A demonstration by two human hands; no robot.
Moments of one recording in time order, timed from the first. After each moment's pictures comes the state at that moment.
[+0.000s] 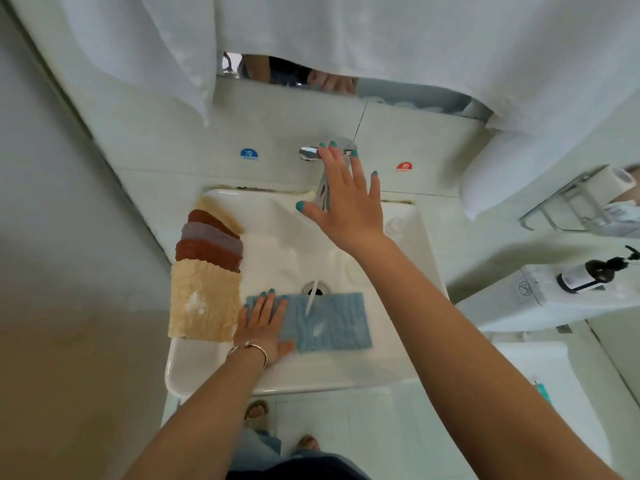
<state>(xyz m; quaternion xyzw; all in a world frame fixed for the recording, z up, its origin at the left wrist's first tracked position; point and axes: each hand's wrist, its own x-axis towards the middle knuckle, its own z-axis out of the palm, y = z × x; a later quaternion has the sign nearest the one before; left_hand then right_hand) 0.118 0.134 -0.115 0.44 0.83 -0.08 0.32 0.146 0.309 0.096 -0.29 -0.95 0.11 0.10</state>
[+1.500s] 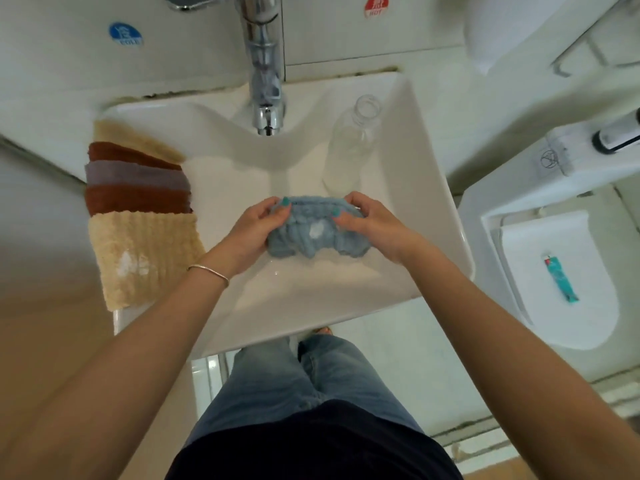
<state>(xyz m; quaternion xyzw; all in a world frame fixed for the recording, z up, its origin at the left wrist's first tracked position) 0.111 0.204 -0.084 0.17 0.59 0.55 0.56 0.285 0.339 -0.049 -0.38 -0.62 0.69 0.00</state>
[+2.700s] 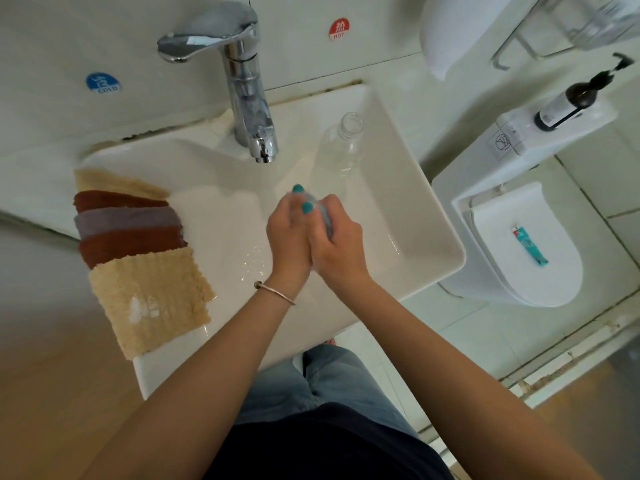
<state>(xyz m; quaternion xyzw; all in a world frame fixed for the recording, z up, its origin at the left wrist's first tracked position) 0.165 0.238 -0.020 0.15 0.68 0.62 0.36 0.232 0.246 -0.012 -0.50 -0.69 0.45 0.27</state>
